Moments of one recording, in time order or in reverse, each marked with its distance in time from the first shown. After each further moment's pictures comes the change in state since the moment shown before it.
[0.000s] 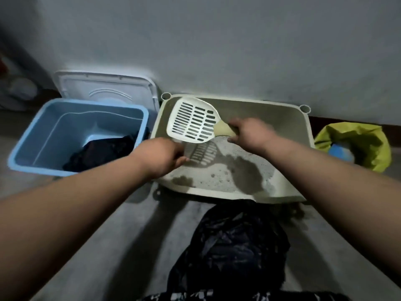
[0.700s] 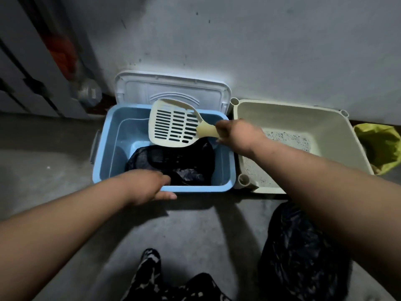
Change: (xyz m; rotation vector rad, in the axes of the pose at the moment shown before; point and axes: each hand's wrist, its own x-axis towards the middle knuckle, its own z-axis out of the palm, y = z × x) left_hand -0.106 -0.291 0.063 -0.050 -0.323 0.360; right_hand 0.069 -0.282 0.030 -0.142 -0.003 0.125
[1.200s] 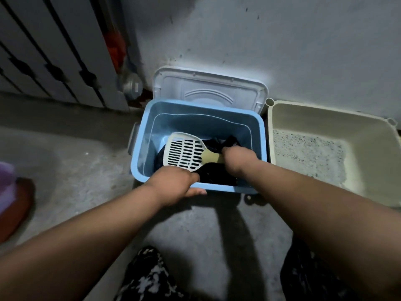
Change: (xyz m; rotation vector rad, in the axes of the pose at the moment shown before) left_hand -0.010 0.004 0.017 0.068 0.299 -0.066; right_hand 0.012 -0.072 0.061 -0.098 -0.320 0.006
